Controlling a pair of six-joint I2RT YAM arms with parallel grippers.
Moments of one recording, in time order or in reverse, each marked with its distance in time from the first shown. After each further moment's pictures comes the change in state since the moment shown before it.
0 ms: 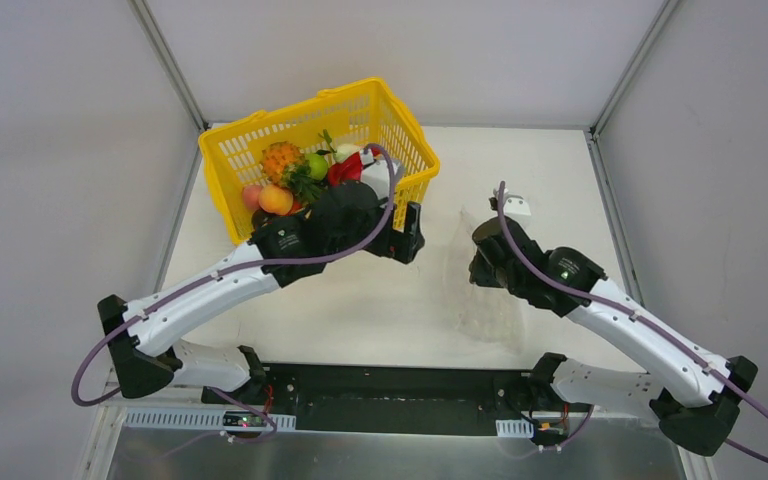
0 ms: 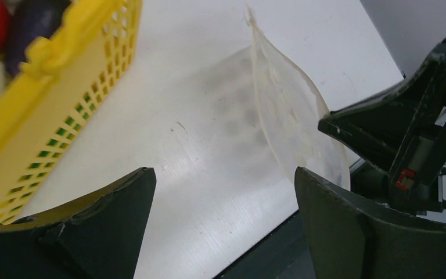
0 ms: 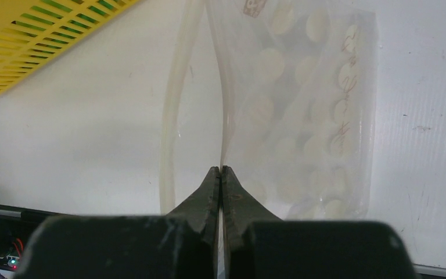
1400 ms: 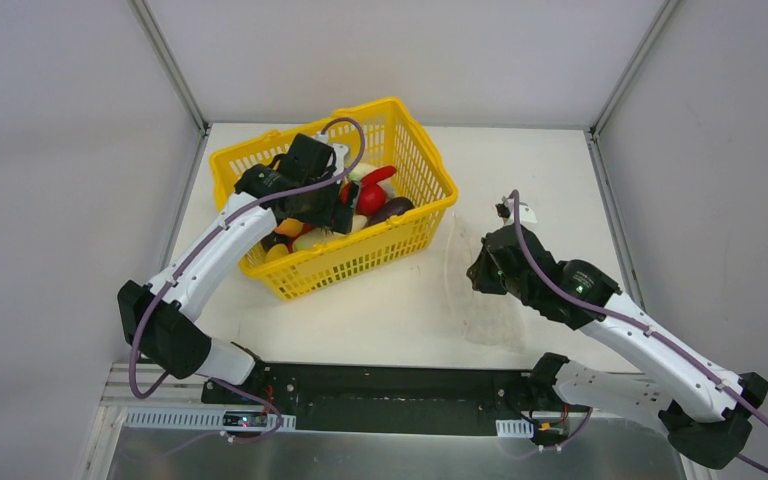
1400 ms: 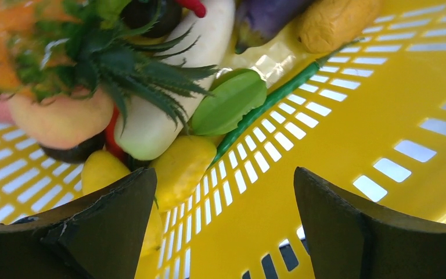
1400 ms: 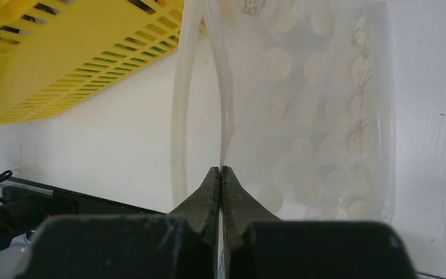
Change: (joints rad) left arm 0.518 0.151 0.124 -0.407 0.188 0.319; right arm 0.000 -0.103 -0.071 0.056 -0.079 0.007
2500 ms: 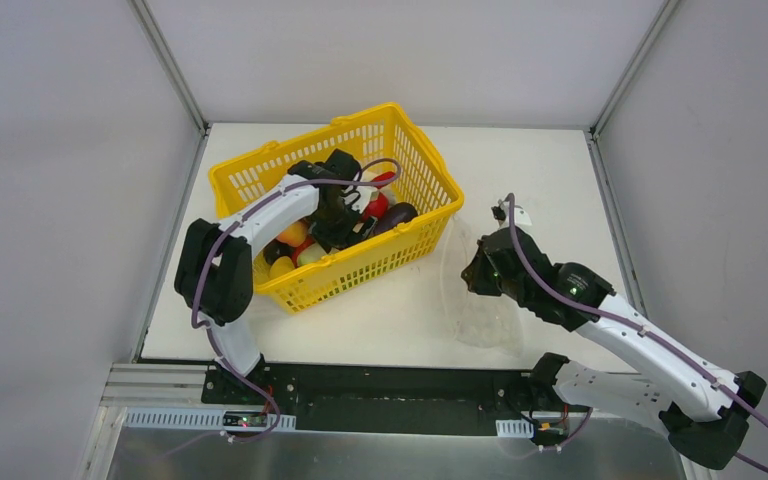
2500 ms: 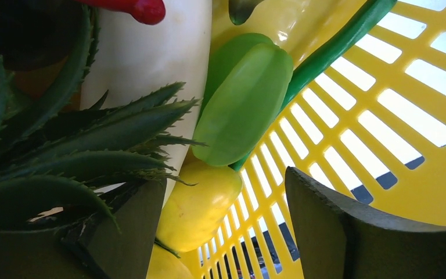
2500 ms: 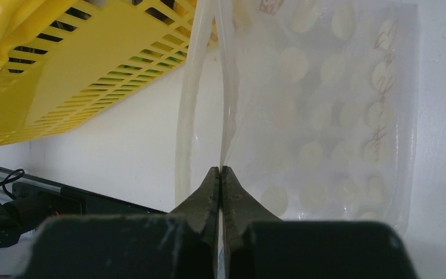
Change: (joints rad) left arm 0.014 0.355 -0.001 -0.061 0.217 0.197; right arm 0.000 -0.005 -0.046 0.064 -0.031 0.011
